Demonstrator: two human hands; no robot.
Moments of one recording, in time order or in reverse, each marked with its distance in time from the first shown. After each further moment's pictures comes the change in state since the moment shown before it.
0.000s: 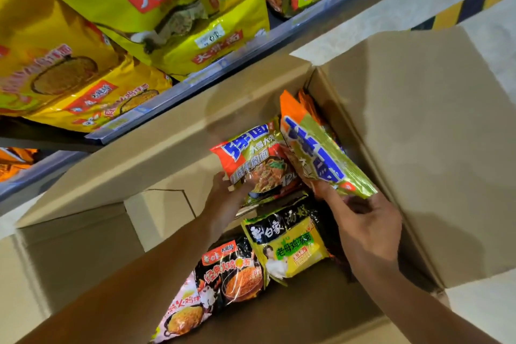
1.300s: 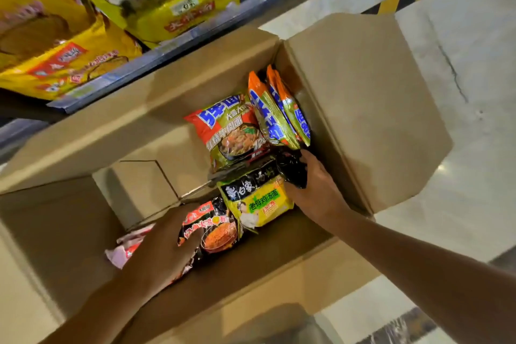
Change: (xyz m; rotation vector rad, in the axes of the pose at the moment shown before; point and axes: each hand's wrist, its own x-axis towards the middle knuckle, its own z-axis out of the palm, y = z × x) left_hand -0.119 -0.084 -0.079 0.534 -0.158 0.442; right_hand -0.008 0.017 -0.020 -0.678 -0.422 -0.018
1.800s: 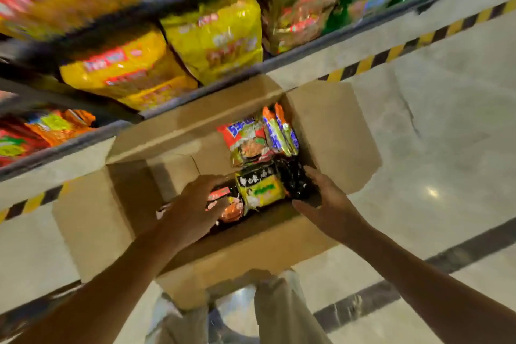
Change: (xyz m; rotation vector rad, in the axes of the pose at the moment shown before) left_hand -0.095 0.111 -0.095 -0.041 0.028 0.131; right_hand -0.162 -0.088 -0.124 -0.073 -0.107 -0.159
